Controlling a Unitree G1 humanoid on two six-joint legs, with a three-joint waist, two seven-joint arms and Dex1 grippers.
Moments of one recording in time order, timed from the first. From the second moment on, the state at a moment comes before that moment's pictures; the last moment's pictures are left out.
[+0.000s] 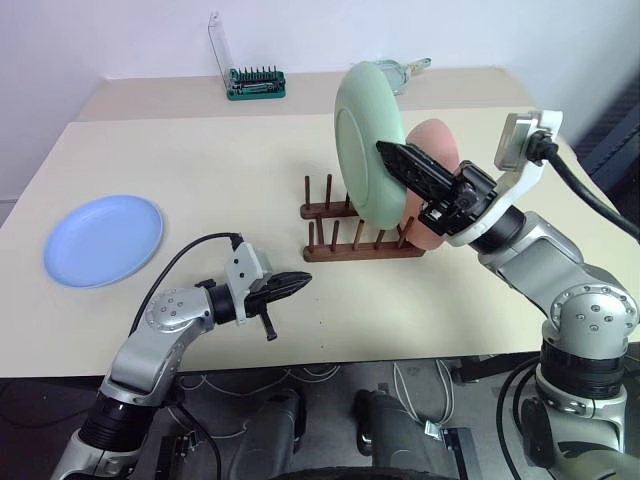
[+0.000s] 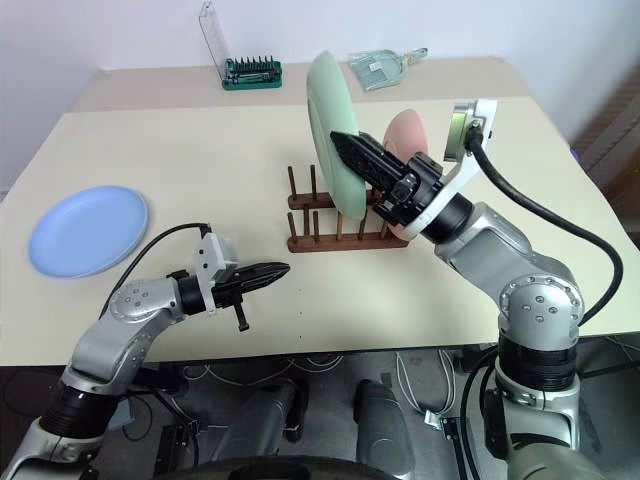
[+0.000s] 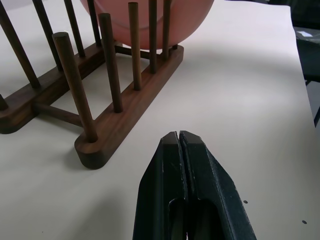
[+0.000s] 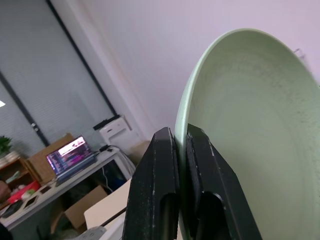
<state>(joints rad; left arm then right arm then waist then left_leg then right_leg) -0.15 0.53 -0.13 -0.31 -0.36 0.32 -0.85 -0.47 -0.47 -0.19 -0.47 1.41 0.74 0.19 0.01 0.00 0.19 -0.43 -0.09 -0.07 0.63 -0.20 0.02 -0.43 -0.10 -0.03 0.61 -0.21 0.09</state>
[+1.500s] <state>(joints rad) -0.15 0.53 -0.13 -0.32 -0.36 0.32 -0.84 -0.45 -0.43 -0.19 -0.39 1.30 0.73 0.04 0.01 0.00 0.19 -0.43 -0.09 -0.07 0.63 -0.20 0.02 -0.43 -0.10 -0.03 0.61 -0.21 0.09</state>
